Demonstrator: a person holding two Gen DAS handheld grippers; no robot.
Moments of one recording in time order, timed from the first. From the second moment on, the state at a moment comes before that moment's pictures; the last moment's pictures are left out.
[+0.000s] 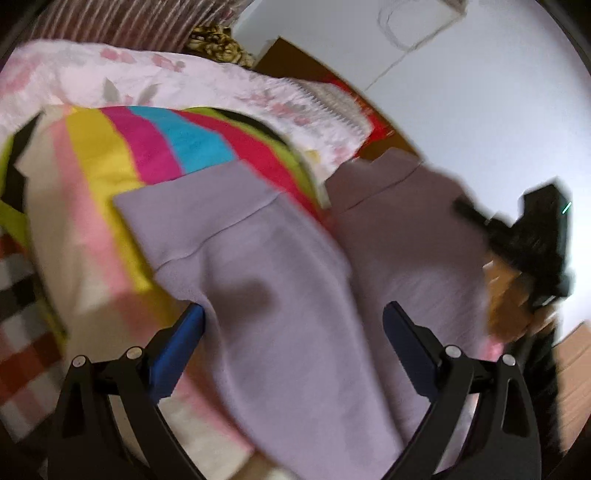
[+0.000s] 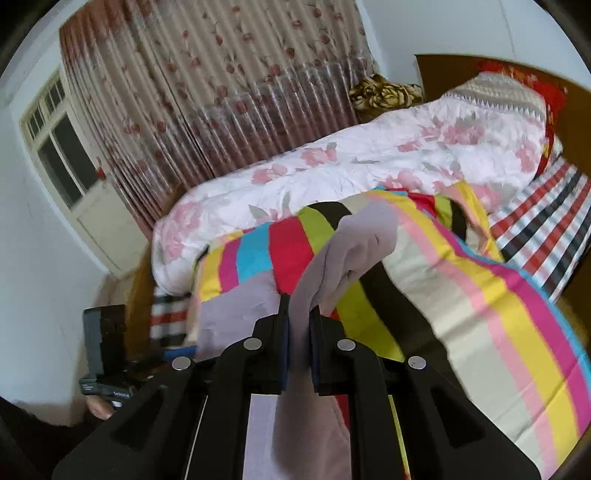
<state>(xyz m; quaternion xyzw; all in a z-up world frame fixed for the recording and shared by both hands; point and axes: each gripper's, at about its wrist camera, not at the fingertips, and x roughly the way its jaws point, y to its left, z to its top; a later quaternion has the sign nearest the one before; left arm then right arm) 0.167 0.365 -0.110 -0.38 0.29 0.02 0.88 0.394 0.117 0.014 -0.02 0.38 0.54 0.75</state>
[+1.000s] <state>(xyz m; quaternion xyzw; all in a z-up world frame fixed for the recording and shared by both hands) 0.183 0.375 -0.058 -0.40 0.20 0.05 0.89 0.358 0.160 -0.005 -0.09 0.38 0.53 0.76</state>
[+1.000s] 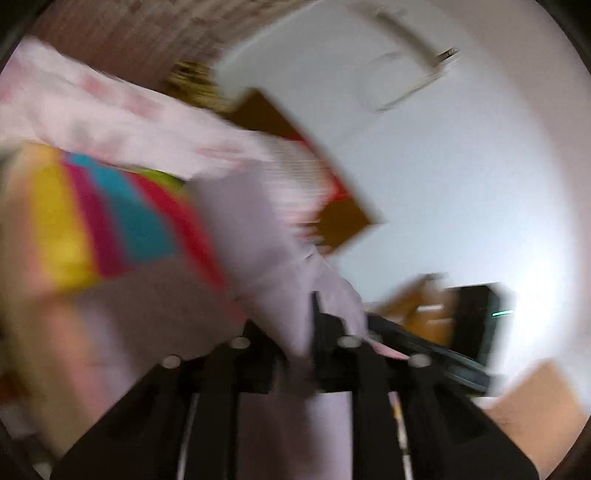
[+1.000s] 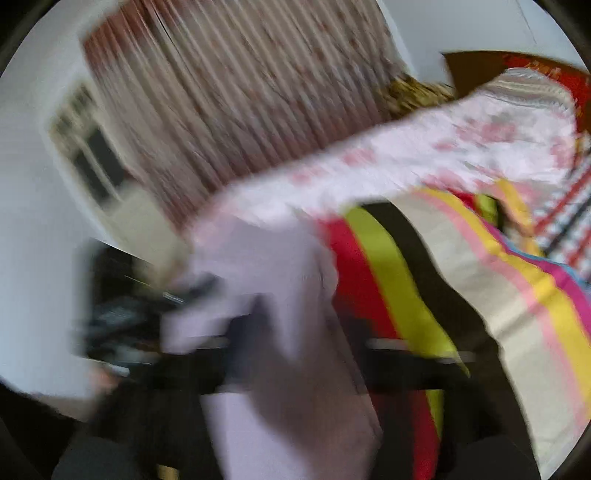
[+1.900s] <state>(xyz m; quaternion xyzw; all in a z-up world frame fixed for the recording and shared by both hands) 0.161 0.405 -0.140 -0.43 0.26 0.06 0.86 0.104 0.041 -0.094 -0.31 0.33 0.44 0.77</state>
